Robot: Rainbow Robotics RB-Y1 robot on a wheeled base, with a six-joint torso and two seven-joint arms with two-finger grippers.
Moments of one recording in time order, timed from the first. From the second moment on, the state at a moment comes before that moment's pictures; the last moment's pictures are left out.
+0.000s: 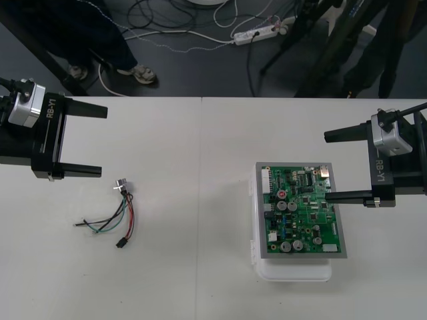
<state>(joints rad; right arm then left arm) -0.16 -0.63 -0.29 -2.08 1.50 -1.57 -0.47 -0.29 0.75 0.21 -1.76 -1.24 -1.54 0.23</state>
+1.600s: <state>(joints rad) -0.16 -0.63 -0.29 -2.08 1.50 -1.57 -0.47 -0.29 0.75 0.21 -1.76 -1.24 -1.54 0.23</state>
